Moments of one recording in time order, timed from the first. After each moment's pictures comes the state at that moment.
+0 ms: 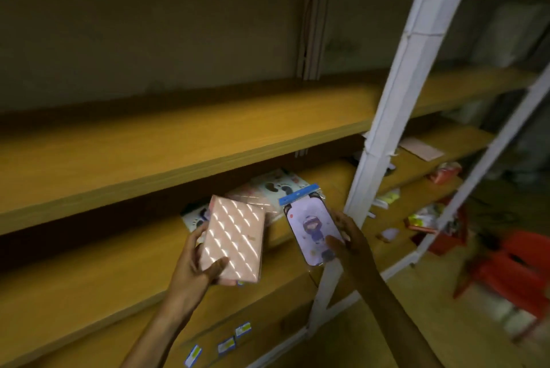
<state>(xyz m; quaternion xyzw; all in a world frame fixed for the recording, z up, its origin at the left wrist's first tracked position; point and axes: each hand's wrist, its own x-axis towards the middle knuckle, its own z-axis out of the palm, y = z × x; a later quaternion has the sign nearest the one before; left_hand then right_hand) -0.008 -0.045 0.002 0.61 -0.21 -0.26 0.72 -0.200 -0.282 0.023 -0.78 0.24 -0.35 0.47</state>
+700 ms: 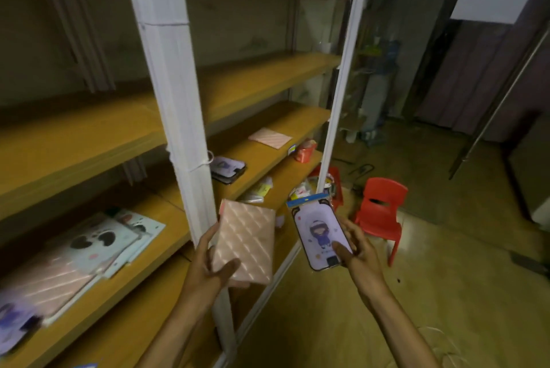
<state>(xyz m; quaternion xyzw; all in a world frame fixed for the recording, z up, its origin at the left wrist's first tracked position) -0.191 -0.316 0.013 0.54 -0.36 -0.42 0.63 -0.463 -0.428 0.005 -0.59 0.43 -0.48 0.49</state>
